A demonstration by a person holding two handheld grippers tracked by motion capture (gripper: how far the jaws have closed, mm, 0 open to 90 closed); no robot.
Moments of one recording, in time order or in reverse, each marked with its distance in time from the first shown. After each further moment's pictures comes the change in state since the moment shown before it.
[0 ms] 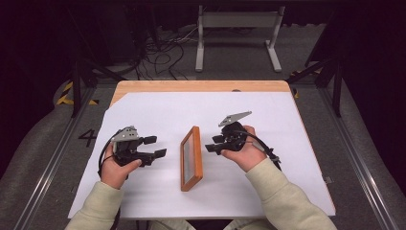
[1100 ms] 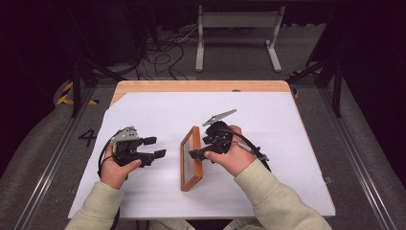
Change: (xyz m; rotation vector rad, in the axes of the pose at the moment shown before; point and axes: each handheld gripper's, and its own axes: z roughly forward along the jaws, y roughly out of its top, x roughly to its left) left arm 0.002 -0.002 0.000 0.011 -0.008 -0.012; right arm 0.038 0.025 0.015 0.056 0.054 0.052
